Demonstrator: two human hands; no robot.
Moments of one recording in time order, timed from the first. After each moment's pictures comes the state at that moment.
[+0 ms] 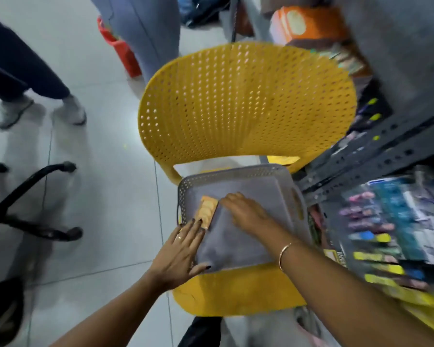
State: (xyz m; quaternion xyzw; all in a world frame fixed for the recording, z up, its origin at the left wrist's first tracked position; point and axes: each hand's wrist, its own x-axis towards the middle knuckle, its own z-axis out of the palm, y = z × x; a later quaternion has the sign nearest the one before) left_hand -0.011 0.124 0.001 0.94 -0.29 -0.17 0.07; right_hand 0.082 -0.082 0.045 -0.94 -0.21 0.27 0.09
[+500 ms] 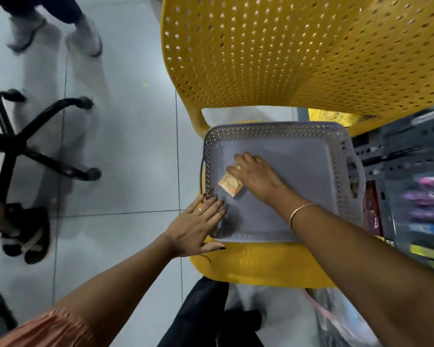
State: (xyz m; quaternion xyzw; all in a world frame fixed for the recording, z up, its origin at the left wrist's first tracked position) left_hand -0.028 0.146 -0.055 0.92 -0.34 -0.18 0.07; right_hand 0.097 -0.041 -0.056 -0.91 -0.39 0.15 -0.05
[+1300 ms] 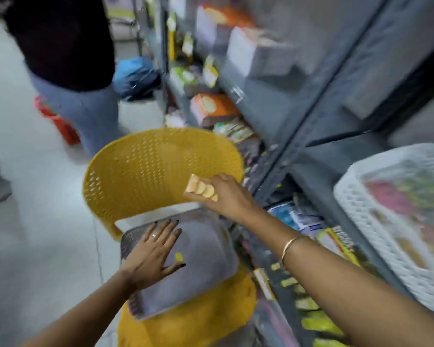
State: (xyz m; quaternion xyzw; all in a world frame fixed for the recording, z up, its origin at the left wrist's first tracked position) left_hand 0.049 0.049 0.130 0.91 -0.39 0.02 0.09; right_hand 0.078 -0.169 0.265 -0.98 -0.03 0.05 0.18
